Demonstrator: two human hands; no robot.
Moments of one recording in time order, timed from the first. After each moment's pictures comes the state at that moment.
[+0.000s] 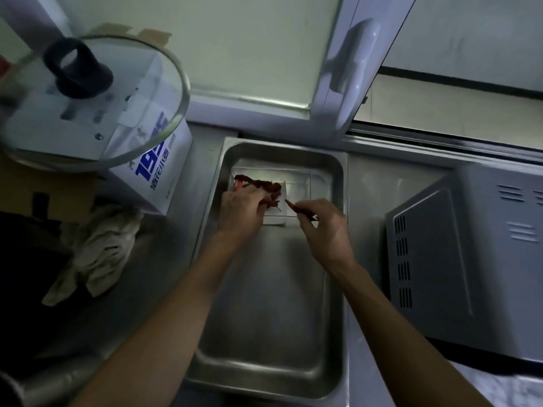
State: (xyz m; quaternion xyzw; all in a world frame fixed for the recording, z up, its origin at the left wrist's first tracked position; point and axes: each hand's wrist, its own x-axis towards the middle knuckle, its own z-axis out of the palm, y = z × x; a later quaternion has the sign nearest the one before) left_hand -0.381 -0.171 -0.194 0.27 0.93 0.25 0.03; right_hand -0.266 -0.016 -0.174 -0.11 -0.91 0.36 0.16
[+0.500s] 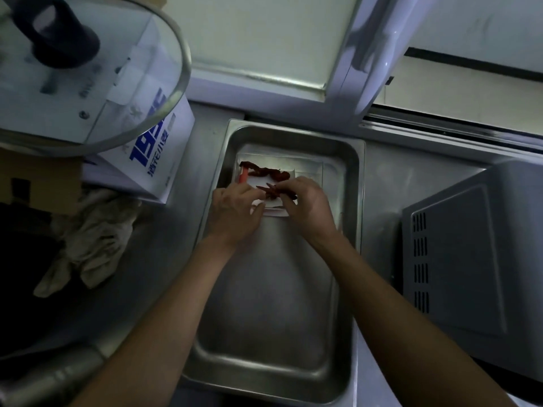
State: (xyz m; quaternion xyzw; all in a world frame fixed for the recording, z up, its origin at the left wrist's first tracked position) left_hand -0.382 -0.198 -0.223 0.28 0.93 0.23 -0.01; right_hand -0.331 -0.030 -0.217 -0.08 -0.93 0.35 0.11
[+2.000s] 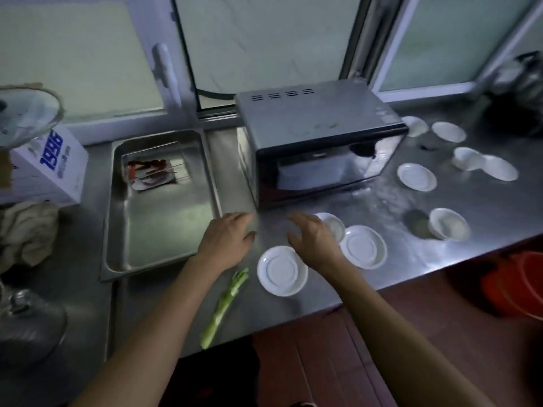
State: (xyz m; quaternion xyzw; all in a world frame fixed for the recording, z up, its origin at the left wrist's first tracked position) left_hand 0.021 -0.175 -0.097 0.51 0.84 0.14 0.09; right_hand 0.189 -0.035 -0.111 -0.27 -0.92 0.23 0.17
